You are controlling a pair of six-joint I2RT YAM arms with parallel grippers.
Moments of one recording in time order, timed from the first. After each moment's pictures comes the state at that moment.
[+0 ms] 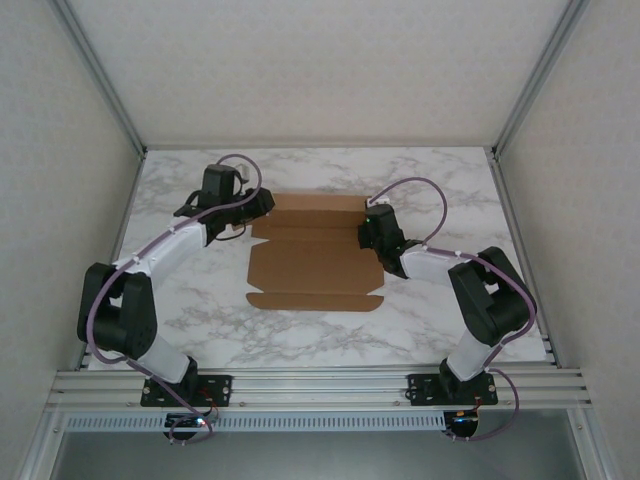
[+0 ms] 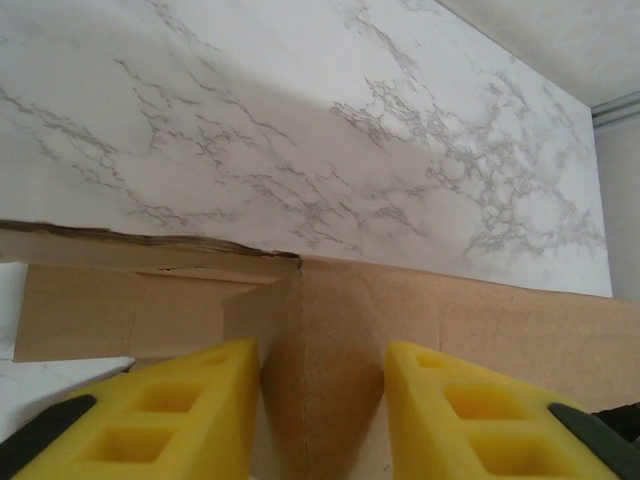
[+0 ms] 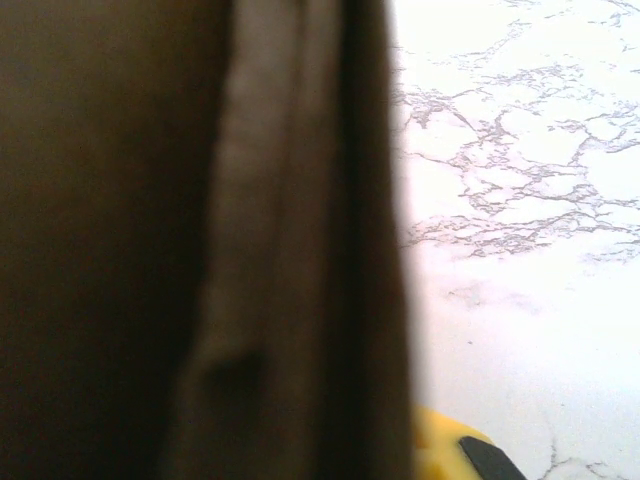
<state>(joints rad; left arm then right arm) -0.23 1.57 1.09 -0.19 0.30 -0.65 0.55 1.68 0.83 0.19 0.29 0.22</state>
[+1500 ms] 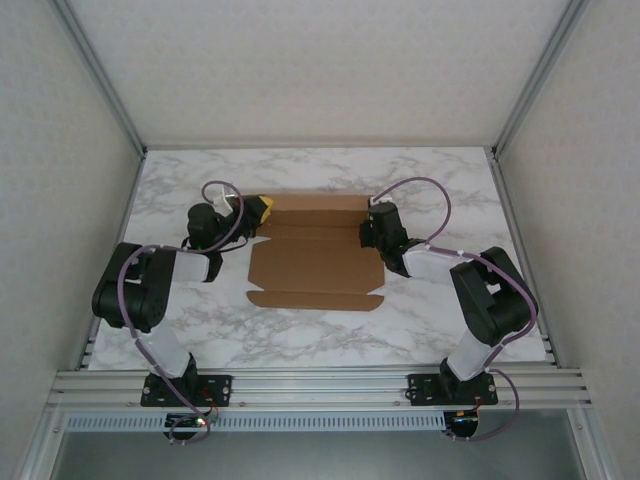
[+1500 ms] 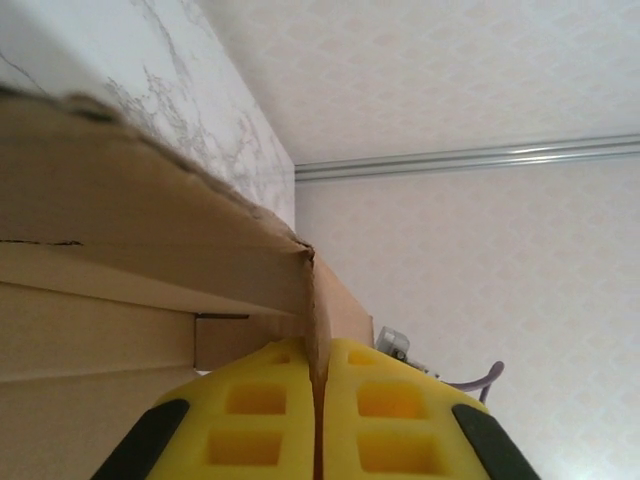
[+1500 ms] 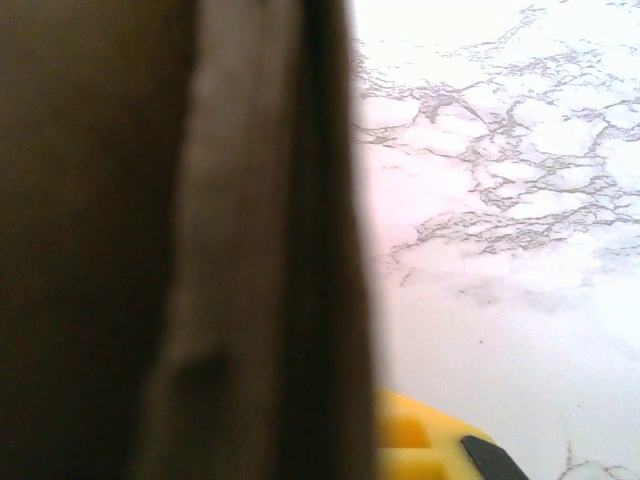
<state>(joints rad) -0.14 1.75 0.64 1.06 0.66 -1.41 0.52 1.68 0.83 0.19 0.23 0.25</state>
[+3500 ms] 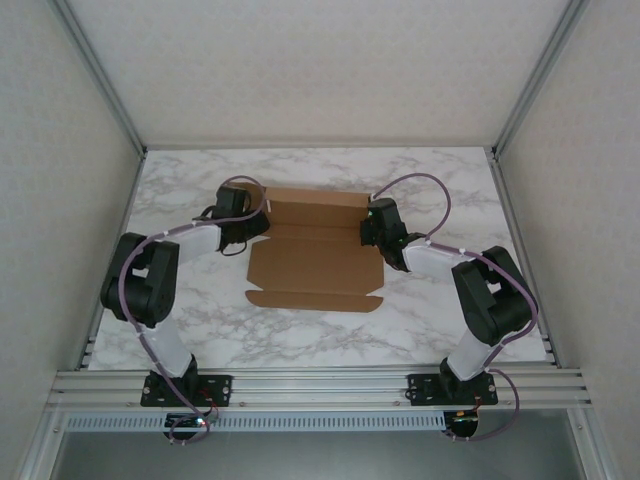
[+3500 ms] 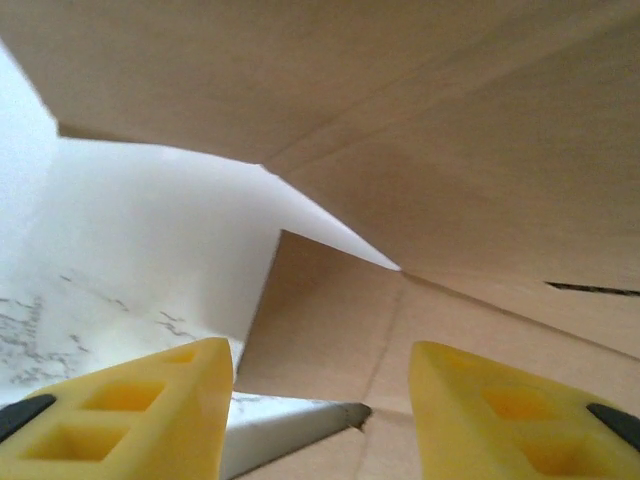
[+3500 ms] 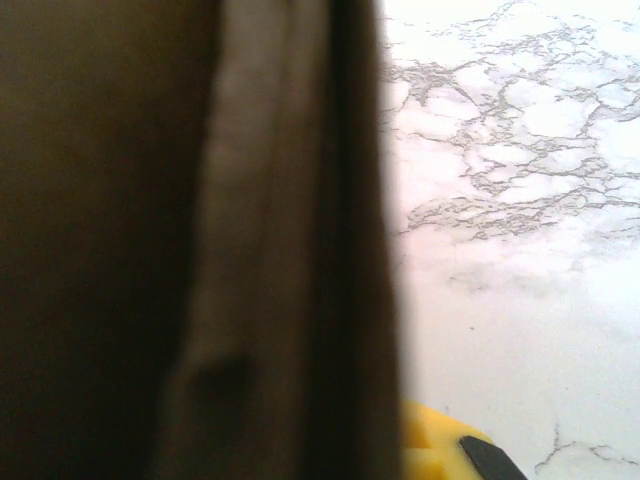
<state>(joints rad) -0.22 1.81 1.03 -0.12 0.05 -0.64 0.51 1.68 0.89 0.07 0.24 0.27</state>
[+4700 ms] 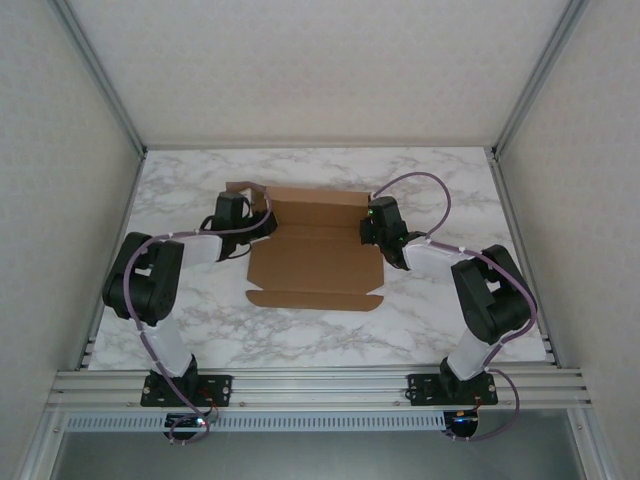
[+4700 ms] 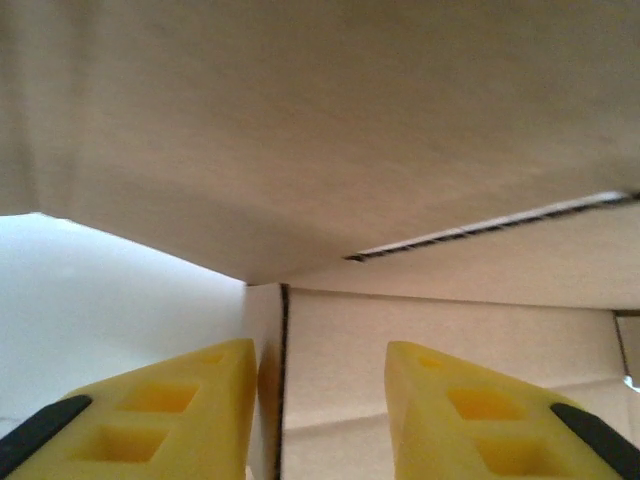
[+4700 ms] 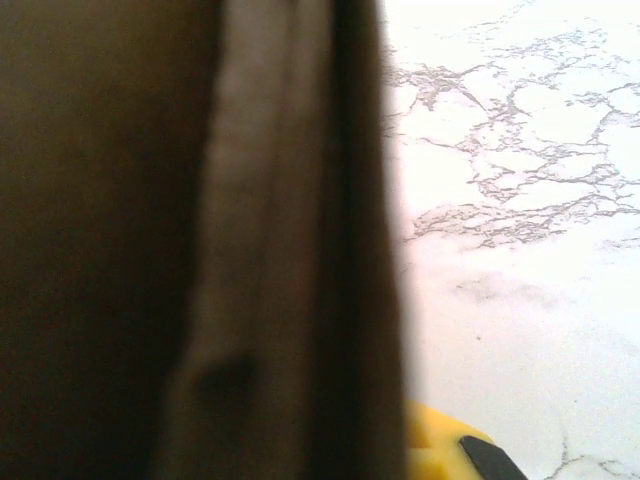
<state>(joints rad) -0.23 1.80 0.89 0.23 0.27 -0.56 0.51 1.70 0.90 0.08 0.21 0.26</state>
